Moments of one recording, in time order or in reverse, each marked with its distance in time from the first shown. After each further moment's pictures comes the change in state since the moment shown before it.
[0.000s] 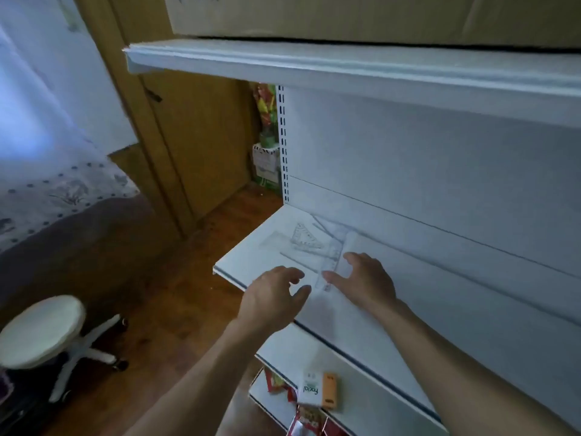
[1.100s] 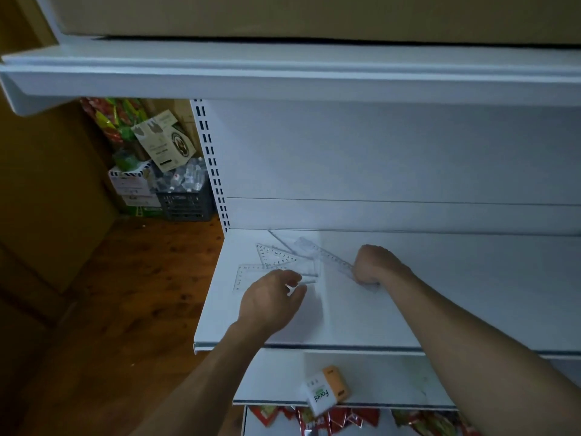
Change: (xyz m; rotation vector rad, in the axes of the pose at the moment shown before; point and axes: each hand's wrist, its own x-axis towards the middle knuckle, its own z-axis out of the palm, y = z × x) left_hand 0.110 -0.068 -0.003 -0.144 -0.300 0.449; right_hand 0.021 -0.033 -0.017 -0.120 -0.103 0.755
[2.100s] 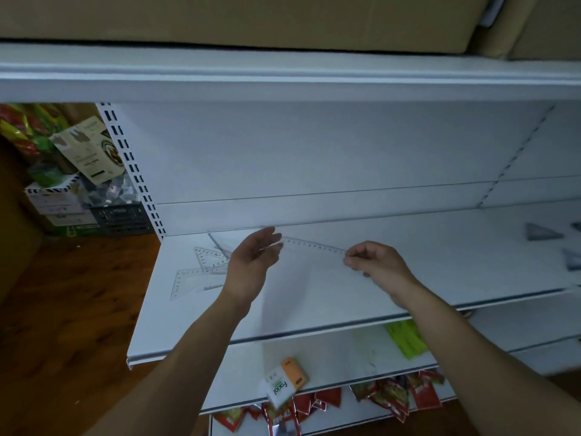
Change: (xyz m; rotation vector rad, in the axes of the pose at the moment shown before) left_hand 0.013 0.085 0.016 -1.147 -0.013 -0.056; right_hand -0.069 0.130 0.003 1.130 0.239 -0.168
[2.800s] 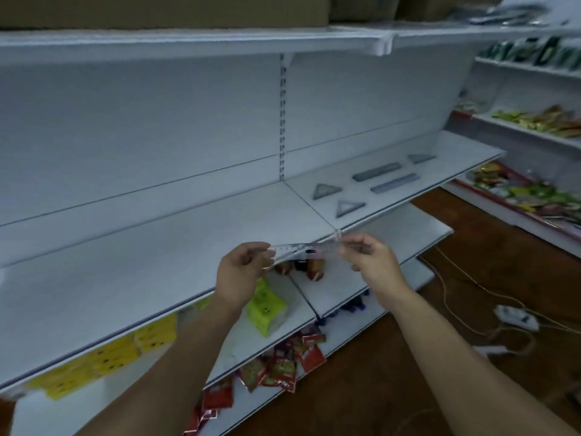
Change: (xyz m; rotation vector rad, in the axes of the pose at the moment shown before) left_hand -0.093 -0.101 0.390 0.107 -0.278 -0.059; right_hand -0.138 0.136 -0.360 0.250 0.466 0.000
